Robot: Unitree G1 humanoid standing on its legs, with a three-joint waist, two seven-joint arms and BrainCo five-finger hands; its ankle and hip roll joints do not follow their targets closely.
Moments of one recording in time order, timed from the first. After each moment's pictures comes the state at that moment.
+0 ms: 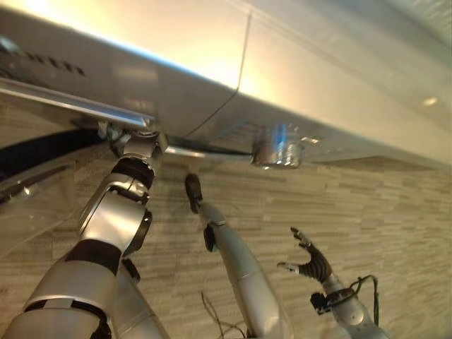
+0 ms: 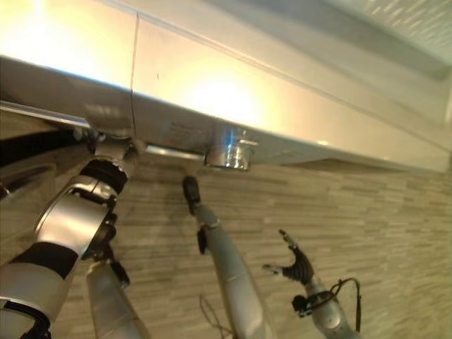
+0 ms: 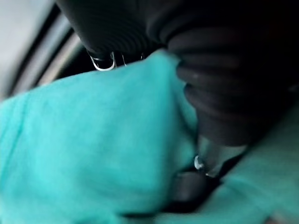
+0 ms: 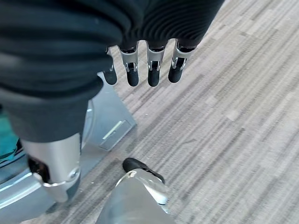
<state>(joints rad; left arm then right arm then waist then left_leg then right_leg) -1.35 0.38 -0.38 1.38 -0.82 -0.10 0.35 0.27 -0.53 0.34 0.05 -0.01 -0.15 -0.15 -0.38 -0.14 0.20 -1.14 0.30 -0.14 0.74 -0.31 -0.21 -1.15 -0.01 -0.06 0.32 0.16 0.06</state>
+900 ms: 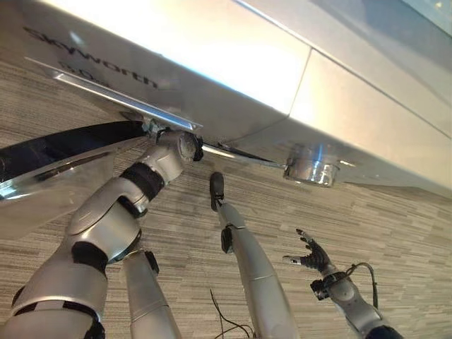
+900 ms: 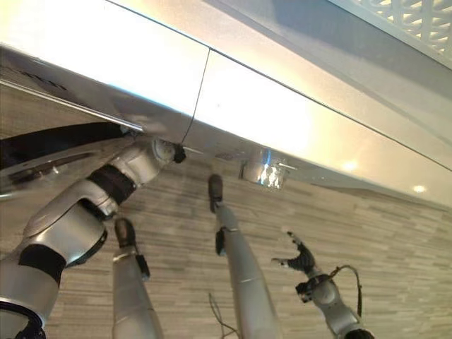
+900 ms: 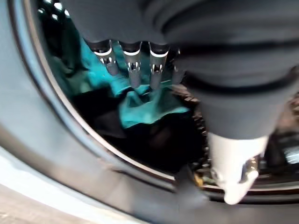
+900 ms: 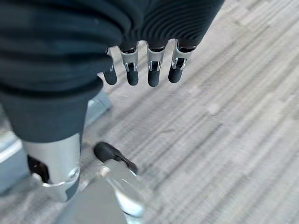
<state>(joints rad) -1.19 0.47 -0.85 0.73 0.14 0.07 0.11 0.02 -0.48 0.35 0.48 0.03 -0.13 -0.15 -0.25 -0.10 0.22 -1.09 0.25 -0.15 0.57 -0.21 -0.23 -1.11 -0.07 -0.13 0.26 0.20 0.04</state>
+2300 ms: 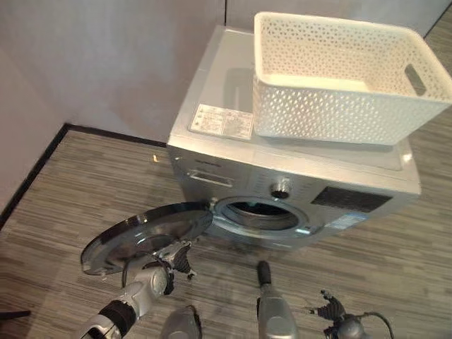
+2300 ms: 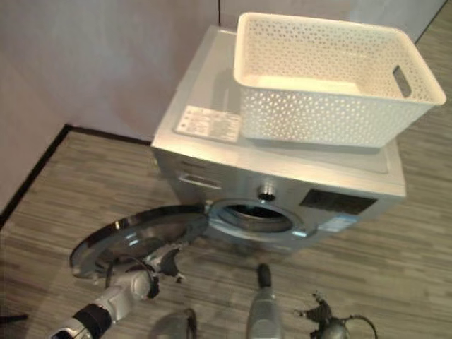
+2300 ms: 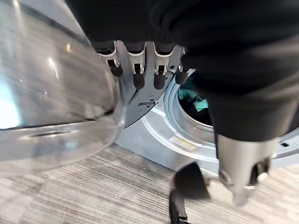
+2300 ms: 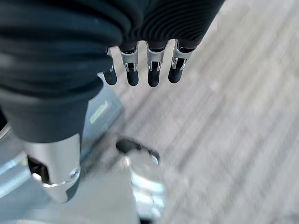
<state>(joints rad) -0.20 0.42 -0.60 0.66 0.47 -0.05 0.06 0.04 -0.33 0.26 1.02 -0.06 0.01 -0.12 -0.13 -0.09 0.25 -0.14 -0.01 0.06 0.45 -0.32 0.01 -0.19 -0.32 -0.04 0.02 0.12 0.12</state>
